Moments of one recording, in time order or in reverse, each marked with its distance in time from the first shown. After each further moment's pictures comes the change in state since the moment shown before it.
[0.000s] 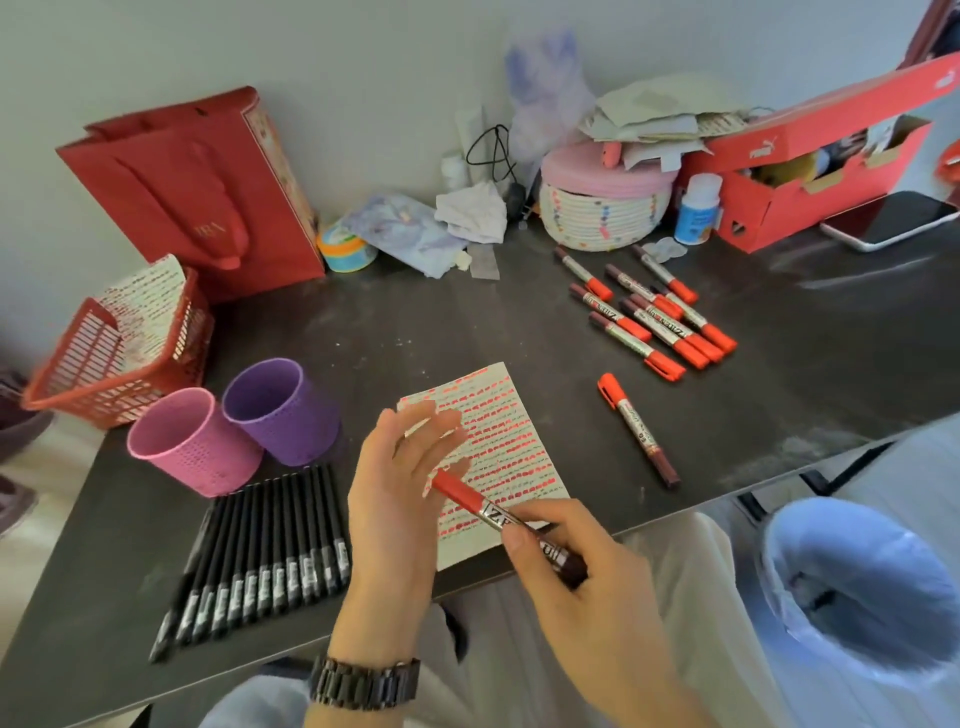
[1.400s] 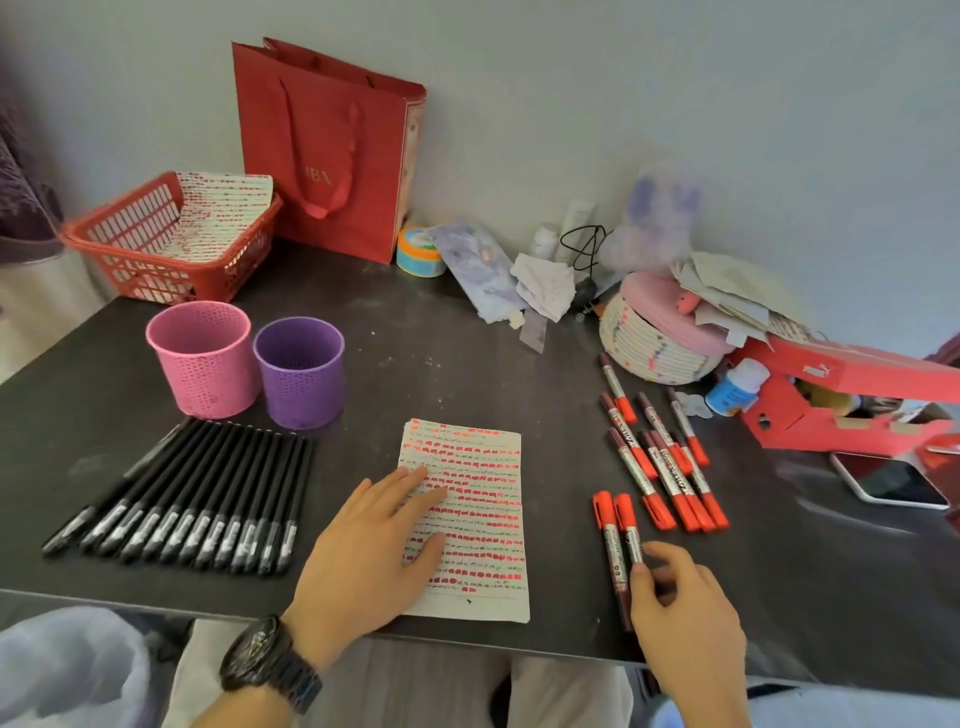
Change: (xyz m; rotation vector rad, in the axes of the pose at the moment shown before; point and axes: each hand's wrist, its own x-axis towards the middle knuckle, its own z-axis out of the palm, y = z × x) left_hand 0.037 -0.078 -0.067 1.444 -0.098 0.432; right_hand 0.112 0.048 -0.100 -0.779 0.063 0.243
